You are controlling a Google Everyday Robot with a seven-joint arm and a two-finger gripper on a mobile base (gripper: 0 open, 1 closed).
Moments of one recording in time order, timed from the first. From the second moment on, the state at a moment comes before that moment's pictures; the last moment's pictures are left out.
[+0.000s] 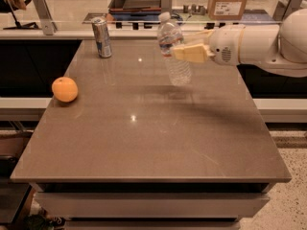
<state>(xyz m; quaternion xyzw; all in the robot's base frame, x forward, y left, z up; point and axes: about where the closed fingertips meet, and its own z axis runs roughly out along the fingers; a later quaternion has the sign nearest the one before) 0.631 -0.087 0.958 -0.40 0.68 0.27 0.55</state>
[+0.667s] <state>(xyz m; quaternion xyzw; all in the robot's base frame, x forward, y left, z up) 0.595 0.010 0.954 -0.44 0.63 0.30 0.56</state>
